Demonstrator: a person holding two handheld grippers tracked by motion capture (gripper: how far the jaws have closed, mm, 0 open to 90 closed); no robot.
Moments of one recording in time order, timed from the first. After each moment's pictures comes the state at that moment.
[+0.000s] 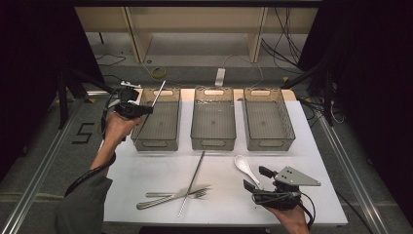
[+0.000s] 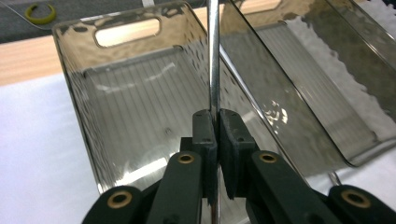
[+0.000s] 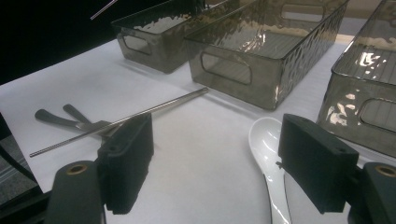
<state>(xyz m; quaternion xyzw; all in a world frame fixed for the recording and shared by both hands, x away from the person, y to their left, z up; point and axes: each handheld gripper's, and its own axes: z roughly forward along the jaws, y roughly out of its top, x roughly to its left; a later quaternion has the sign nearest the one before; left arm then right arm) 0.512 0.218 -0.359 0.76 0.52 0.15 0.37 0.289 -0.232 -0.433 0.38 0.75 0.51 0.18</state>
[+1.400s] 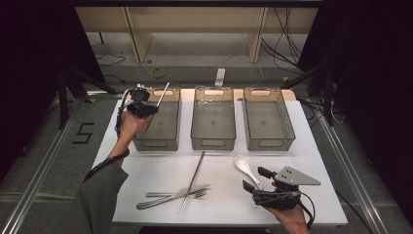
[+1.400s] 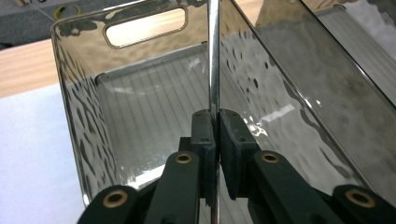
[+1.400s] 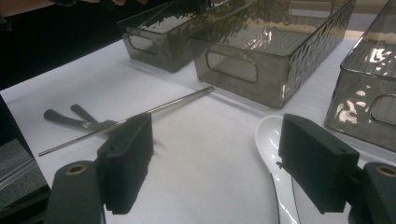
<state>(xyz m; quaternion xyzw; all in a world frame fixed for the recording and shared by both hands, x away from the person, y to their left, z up) 0.551 0.200 -0.402 0.75 0.54 0.19 0.33 0.290 -0.232 -0.435 0.38 0.75 0.52 0.17</state>
